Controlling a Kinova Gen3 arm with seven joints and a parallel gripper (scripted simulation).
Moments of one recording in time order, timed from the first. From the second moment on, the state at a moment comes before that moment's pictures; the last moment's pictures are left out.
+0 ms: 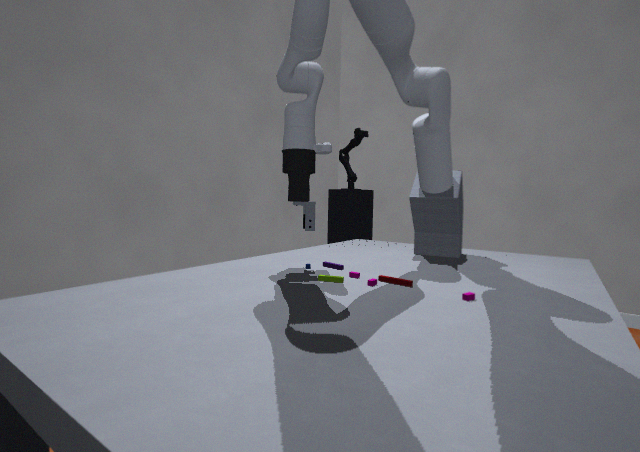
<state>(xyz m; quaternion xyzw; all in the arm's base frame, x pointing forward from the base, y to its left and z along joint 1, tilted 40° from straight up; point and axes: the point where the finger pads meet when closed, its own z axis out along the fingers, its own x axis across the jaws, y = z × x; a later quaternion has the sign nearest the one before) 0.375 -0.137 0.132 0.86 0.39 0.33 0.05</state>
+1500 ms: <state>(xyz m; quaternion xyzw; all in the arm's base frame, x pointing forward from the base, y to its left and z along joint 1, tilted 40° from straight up) 0.382 -0.027 0.135 0.94 0.08 0.33 -0.07</state>
